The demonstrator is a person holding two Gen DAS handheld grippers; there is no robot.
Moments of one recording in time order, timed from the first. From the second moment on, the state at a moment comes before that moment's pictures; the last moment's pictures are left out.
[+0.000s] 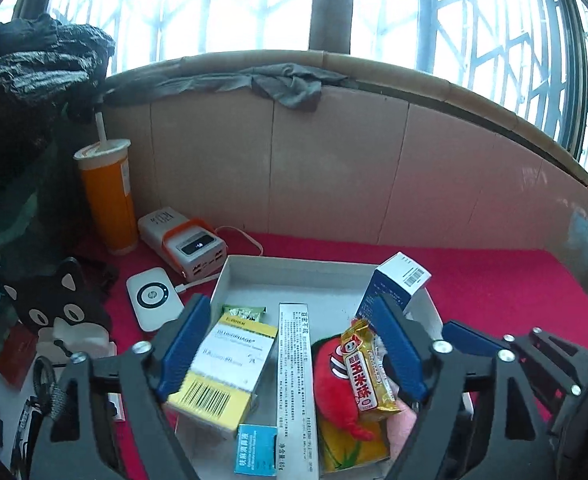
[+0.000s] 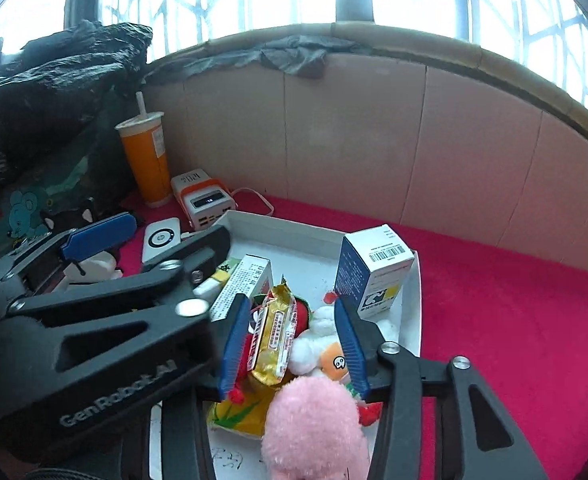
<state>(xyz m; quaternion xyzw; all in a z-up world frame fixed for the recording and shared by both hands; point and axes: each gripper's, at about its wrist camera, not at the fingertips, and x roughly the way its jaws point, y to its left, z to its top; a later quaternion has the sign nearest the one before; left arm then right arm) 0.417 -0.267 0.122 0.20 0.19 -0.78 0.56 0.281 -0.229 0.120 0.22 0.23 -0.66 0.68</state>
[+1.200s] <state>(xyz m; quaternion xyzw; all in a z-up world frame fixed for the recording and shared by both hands) 0.480 -0.199 0.179 0.09 0.21 -0.80 0.55 0.229 -0.121 0.110 0.21 0.16 -0.70 0.66</state>
